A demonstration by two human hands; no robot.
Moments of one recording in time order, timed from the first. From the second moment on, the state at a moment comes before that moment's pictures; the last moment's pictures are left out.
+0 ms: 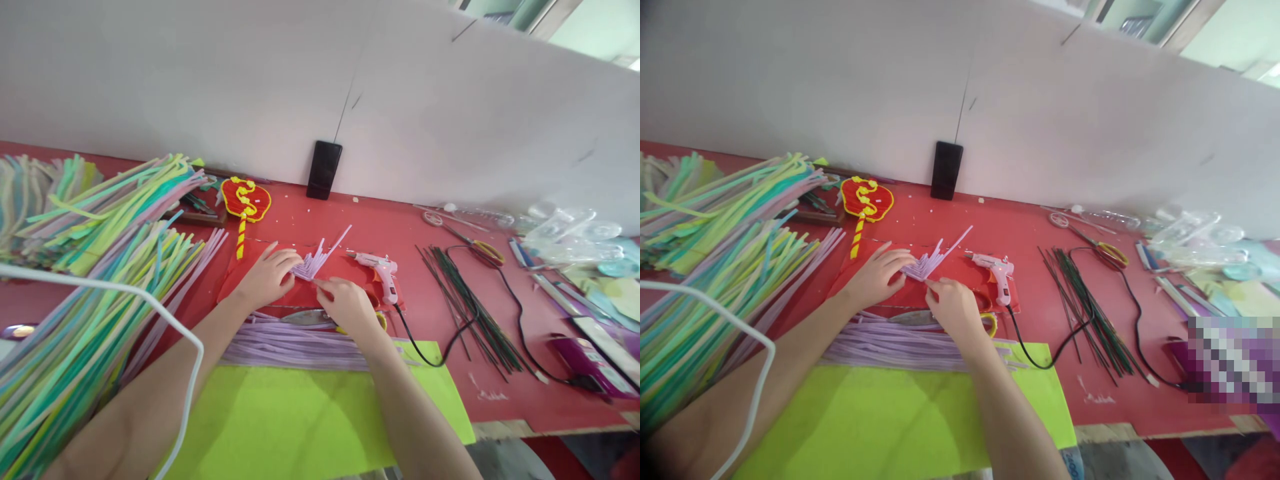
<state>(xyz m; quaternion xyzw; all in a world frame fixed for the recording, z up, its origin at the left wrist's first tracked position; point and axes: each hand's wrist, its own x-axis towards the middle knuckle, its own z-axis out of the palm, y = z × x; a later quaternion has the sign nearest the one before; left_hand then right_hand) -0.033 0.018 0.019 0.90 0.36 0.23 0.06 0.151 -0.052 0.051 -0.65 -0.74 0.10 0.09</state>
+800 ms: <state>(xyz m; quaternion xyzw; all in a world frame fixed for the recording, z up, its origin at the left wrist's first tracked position) -0.031 0.023 0.007 0.92 0.34 0.21 0.06 0.151 -0.051 0.052 -0.68 -0.72 0.09 0.11</state>
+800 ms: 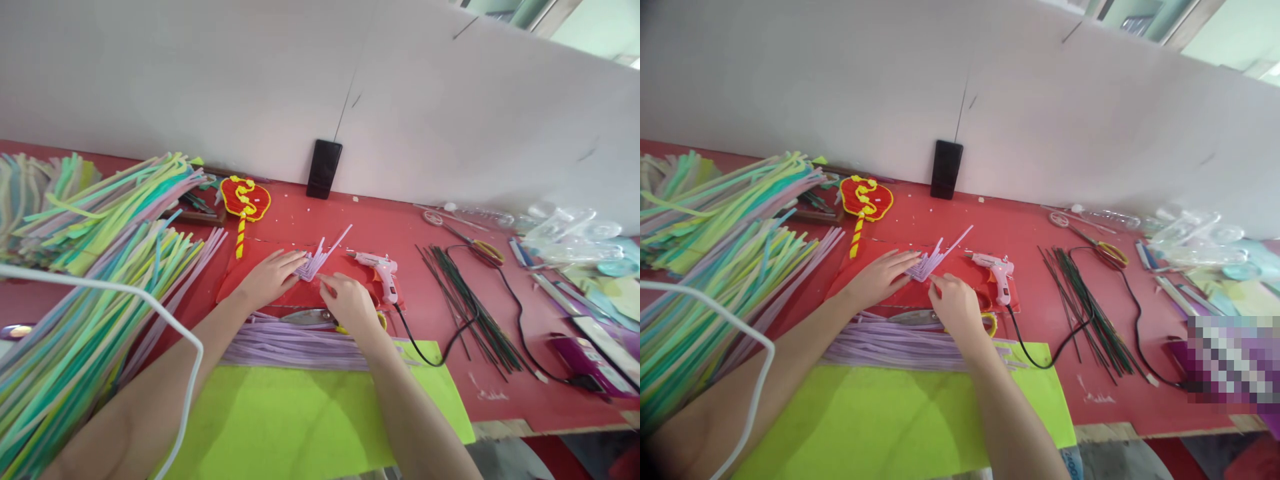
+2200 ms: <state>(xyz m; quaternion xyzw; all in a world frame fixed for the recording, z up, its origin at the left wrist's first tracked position) -0.027 0.021 0.011 0.91 0.38 0.15 0.11 0.147 -0.057 0.050 -0.65 -0.75 0.09 0.09</state>
